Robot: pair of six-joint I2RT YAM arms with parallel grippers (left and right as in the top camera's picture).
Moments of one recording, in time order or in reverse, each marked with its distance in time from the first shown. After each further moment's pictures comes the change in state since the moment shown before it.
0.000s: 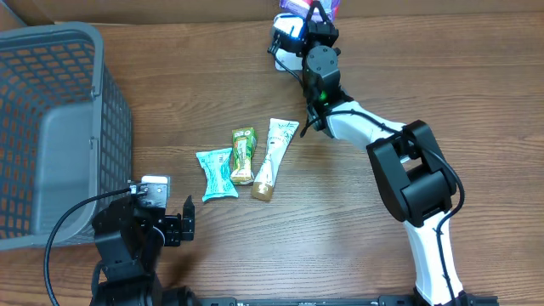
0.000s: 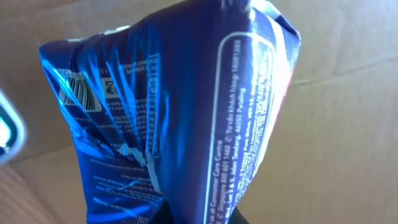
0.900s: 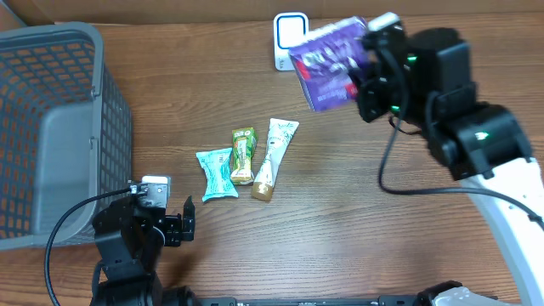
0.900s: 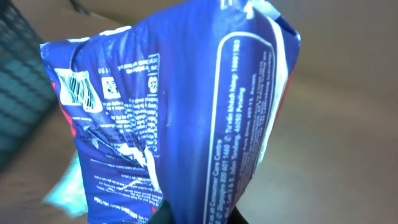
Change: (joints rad) left arm 0.000 0.001 -0.002 -0.001 0.000 0.000; right arm -0.139 -0.928 -0.001 -1.681 -0.712 1.371
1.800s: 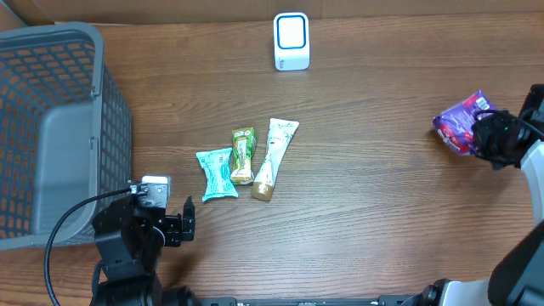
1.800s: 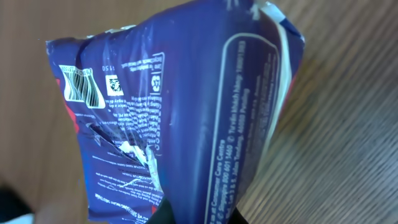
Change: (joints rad) left arm 0.000 0.000 0.000 0.000 0.000 0.000; right arm -0.766 0.208 -0.457 0.168 0.026 0.753
